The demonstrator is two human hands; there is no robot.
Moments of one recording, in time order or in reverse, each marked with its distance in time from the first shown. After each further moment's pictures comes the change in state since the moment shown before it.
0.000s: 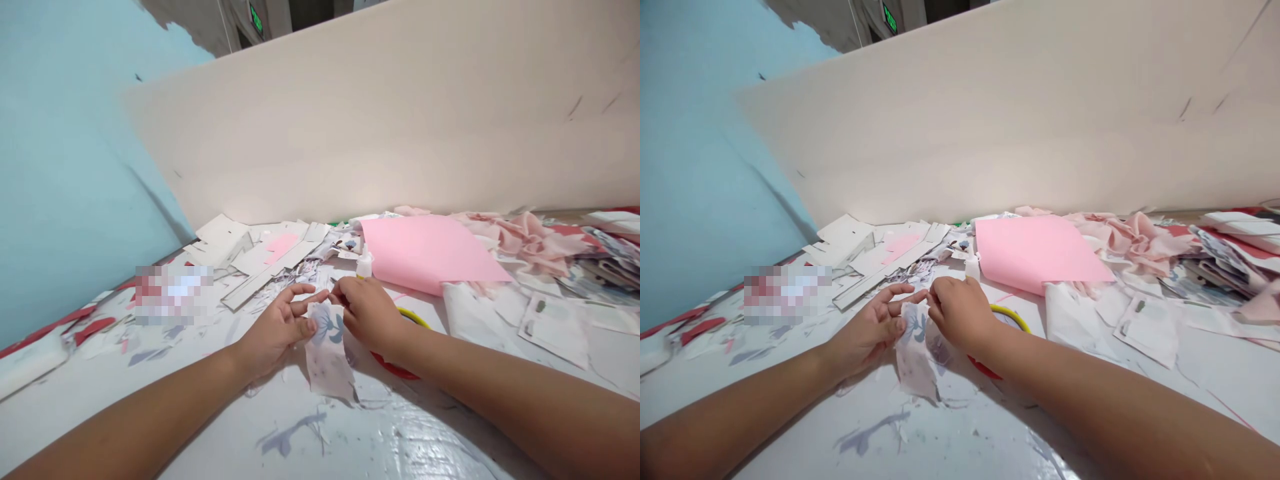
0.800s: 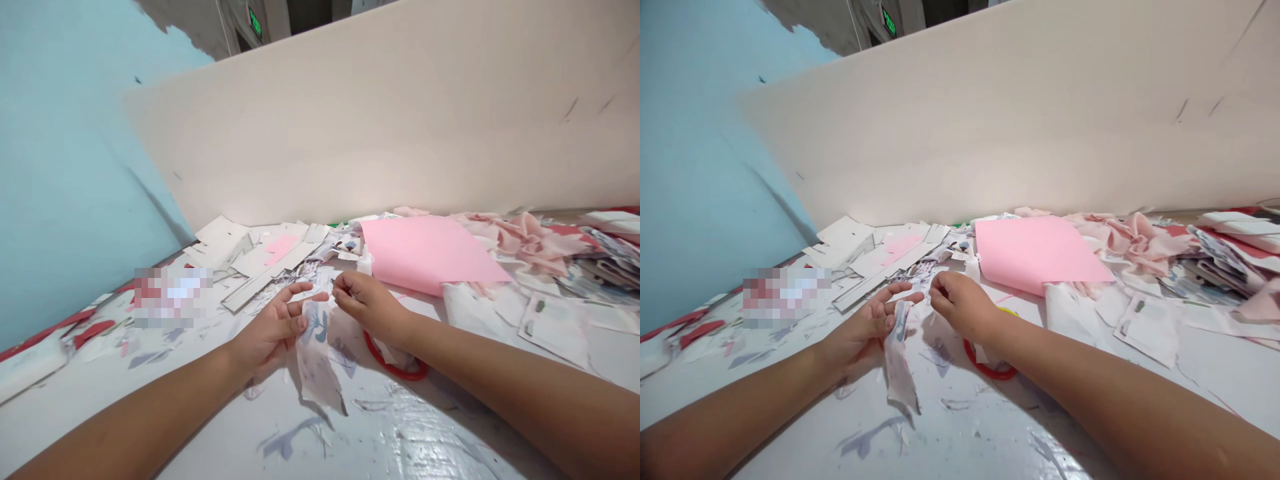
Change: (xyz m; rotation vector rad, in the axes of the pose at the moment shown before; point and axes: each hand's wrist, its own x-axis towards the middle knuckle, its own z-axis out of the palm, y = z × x) left_hand 0.001 0.004 -0.008 -0.110 -0.043 -0.006; right_hand 0.007 0.015 0.000 0.411 -0.004 -0.039
